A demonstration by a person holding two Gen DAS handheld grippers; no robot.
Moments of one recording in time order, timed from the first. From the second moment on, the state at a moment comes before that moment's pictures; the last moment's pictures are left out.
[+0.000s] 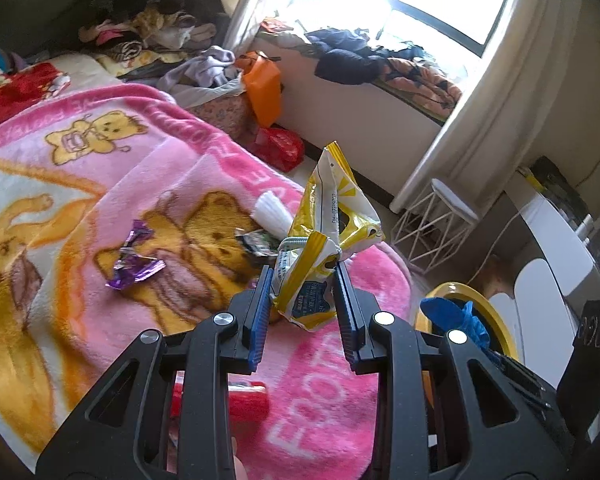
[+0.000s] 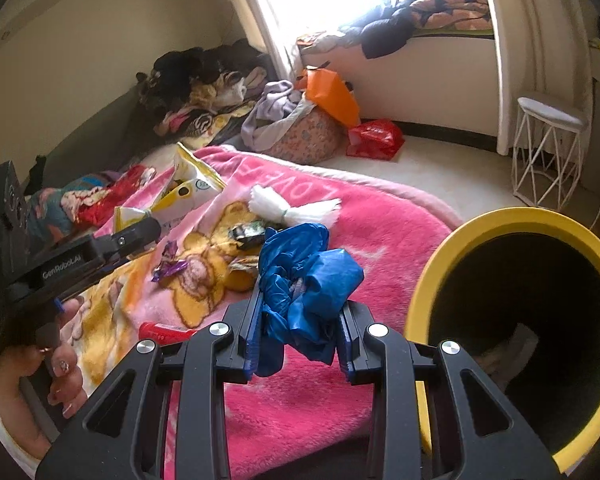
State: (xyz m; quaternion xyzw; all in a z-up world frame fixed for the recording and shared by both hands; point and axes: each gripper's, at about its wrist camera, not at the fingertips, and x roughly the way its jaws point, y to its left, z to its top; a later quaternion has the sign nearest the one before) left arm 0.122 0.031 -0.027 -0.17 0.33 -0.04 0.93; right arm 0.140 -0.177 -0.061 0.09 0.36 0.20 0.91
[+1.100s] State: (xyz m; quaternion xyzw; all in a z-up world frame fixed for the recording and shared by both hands) left arm 0.115 -0.039 -0.008 -0.12 0.31 -0.11 0.94; right arm 0.127 -0.268 -0.045 0.15 0.32 0.12 0.93
